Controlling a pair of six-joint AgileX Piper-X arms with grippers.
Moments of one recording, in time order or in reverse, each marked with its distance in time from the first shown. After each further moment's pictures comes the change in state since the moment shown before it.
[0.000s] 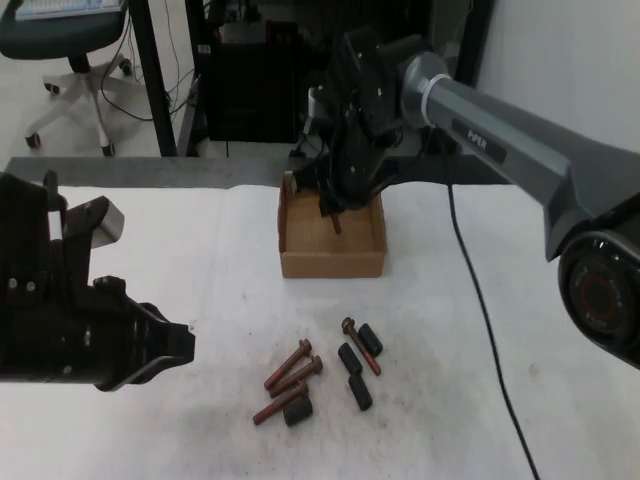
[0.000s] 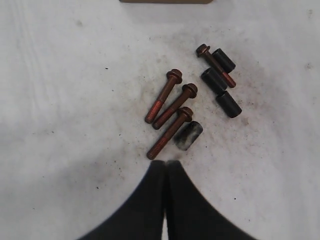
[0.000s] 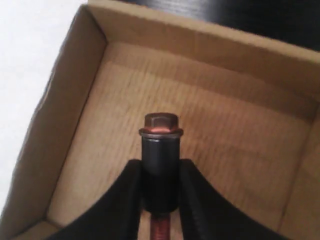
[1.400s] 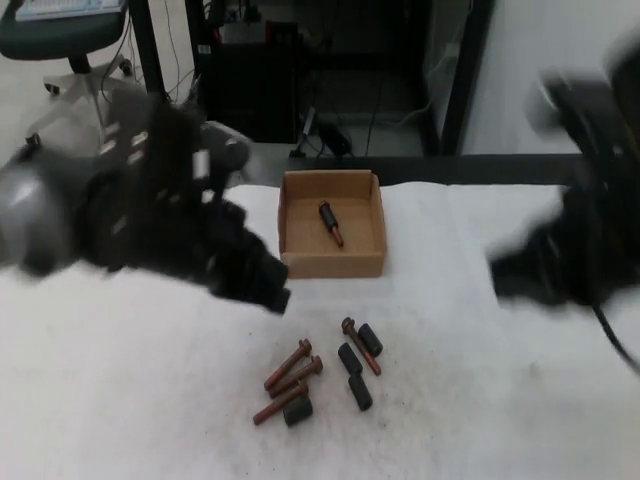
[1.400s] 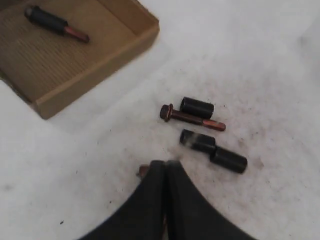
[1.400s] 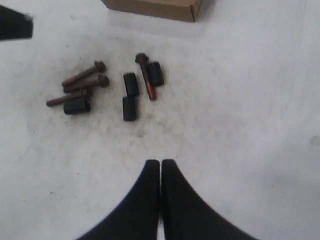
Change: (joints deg) left arm -15.5 26.3 -23.3 -3.0 -6.2 18.4; right arm -2.1 -79.0 72.1 -1.1 -5.2 2.0
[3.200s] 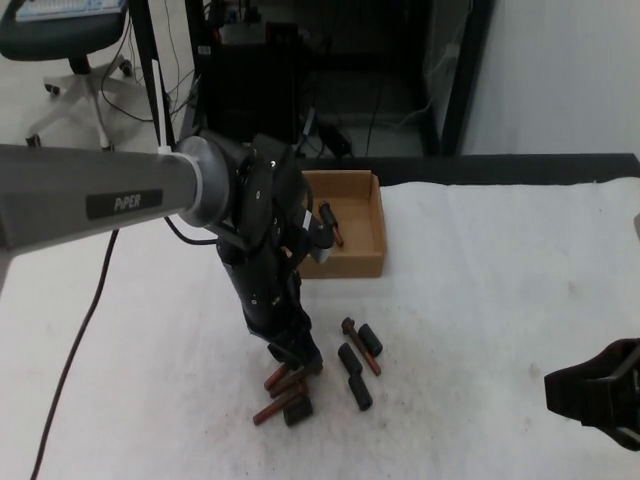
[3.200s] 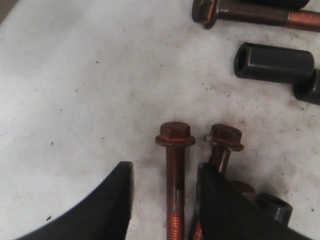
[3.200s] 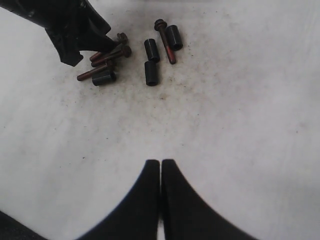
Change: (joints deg) left arm -6.0 20.3 -16.2 20.2 -15.9 9.0; right arm 0.0 -18.6 11.1 3.2 -4.6 5.7
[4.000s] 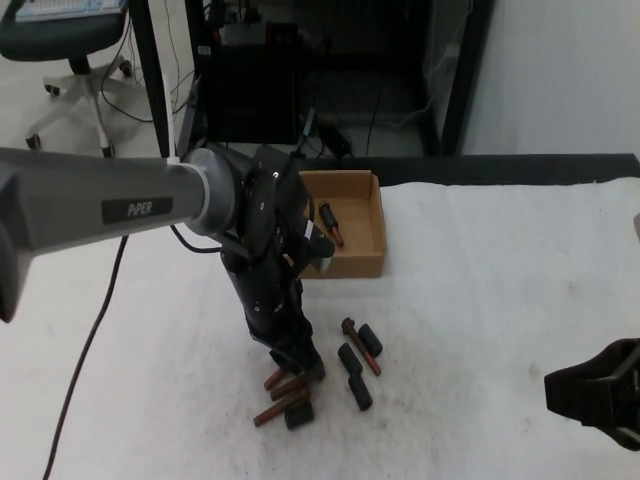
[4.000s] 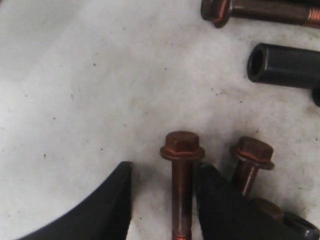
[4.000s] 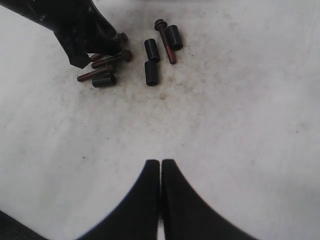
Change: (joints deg) left arm 0.0 2.2 -0.2 -1.9 -0.1 0.0; right arm 0.0 0.0 0.0 0.0 0.0 0.0
